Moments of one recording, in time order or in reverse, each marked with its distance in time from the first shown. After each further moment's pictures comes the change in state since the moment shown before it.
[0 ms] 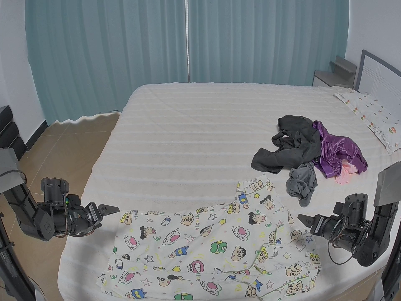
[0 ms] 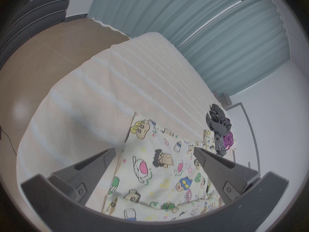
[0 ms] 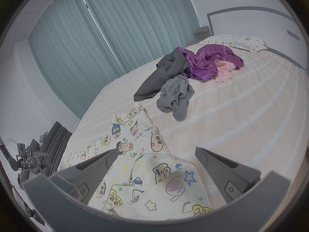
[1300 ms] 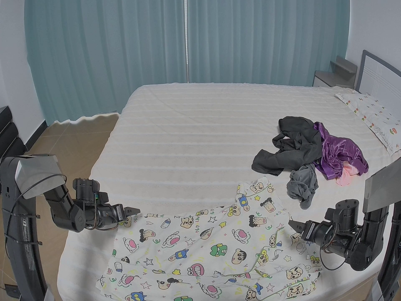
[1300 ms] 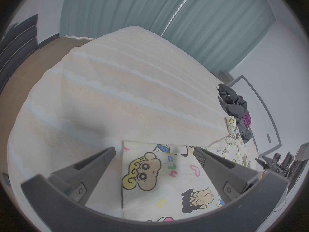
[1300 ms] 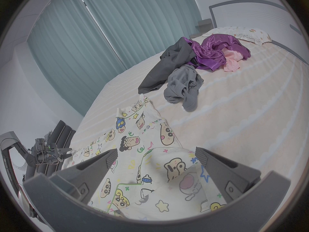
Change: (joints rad) left arm -0.093 0.360 -0.335 0.008 0.070 0.257; right arm 0.071 0.079 -0.003 -0.056 -0.001 0.061
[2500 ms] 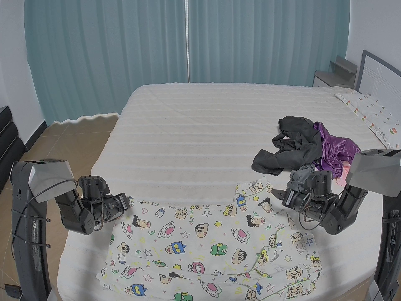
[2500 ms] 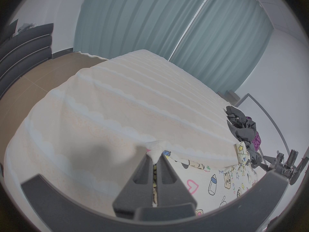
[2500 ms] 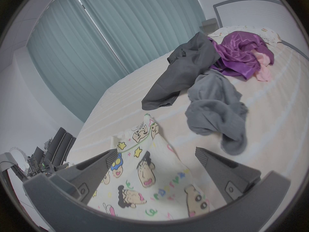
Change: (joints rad) left arm -0.031 0.100 -0.073 -0.254 0.198 -0.147; right arm -0.040 0.136 -0.661 0.476 0.046 -0.001
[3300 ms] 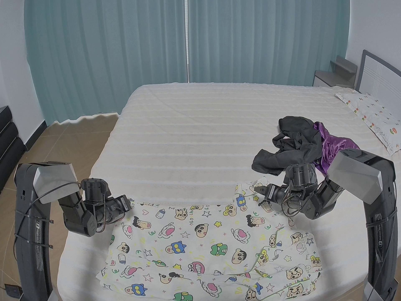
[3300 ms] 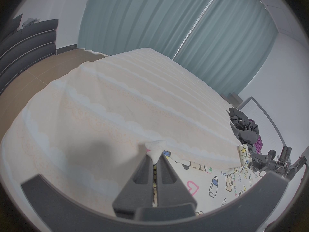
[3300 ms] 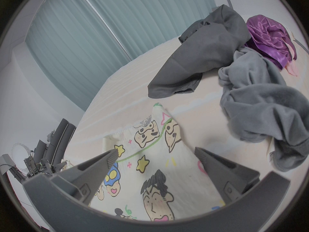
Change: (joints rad) left arm -0.004 0.030 -0.013 -0.005 0.013 -0.037; right arm 0.021 0.169 -0.373 0.295 0.082 -0.019
